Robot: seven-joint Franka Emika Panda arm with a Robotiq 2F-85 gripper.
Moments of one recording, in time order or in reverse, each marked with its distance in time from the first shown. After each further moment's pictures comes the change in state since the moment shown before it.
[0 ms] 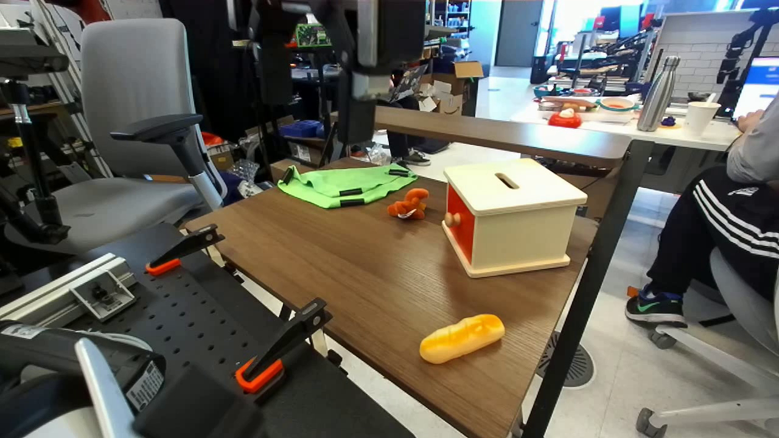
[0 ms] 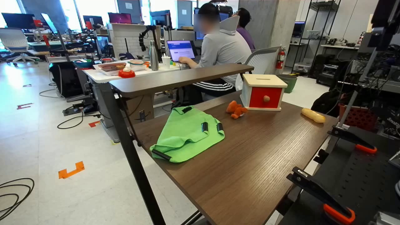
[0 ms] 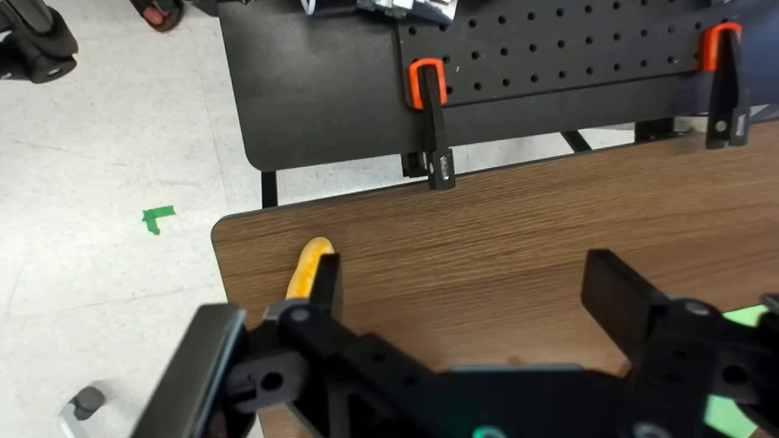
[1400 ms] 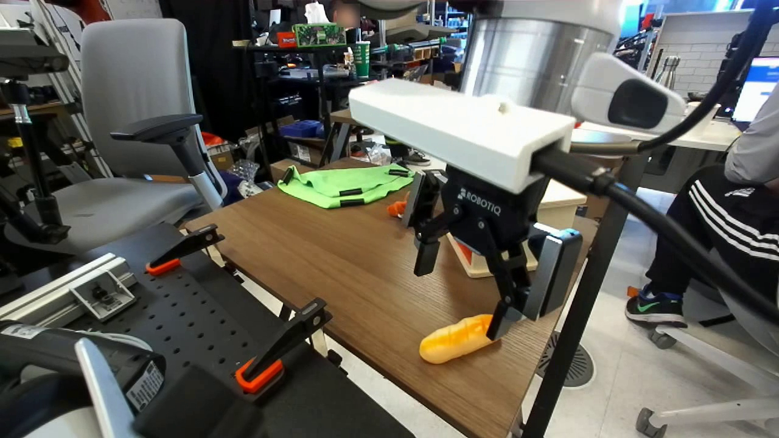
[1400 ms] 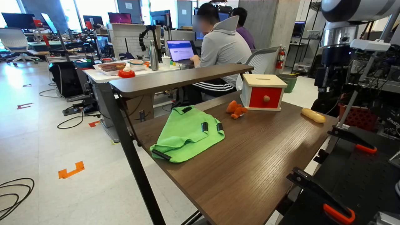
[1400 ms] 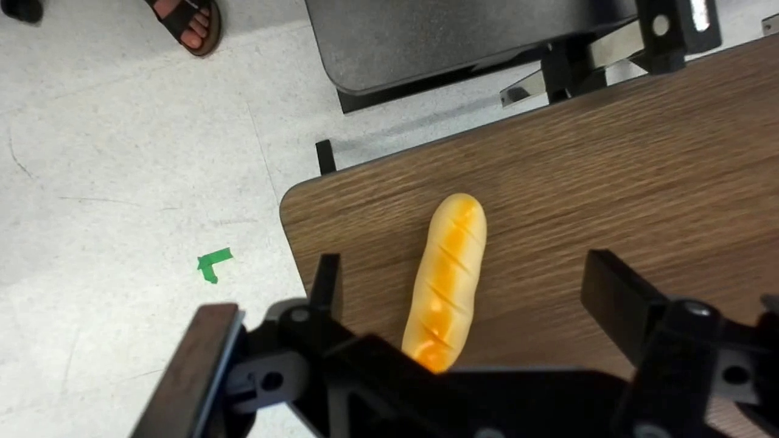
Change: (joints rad) arm -0.128 0.673 0.096 0.338 0.101 0.224 0.030
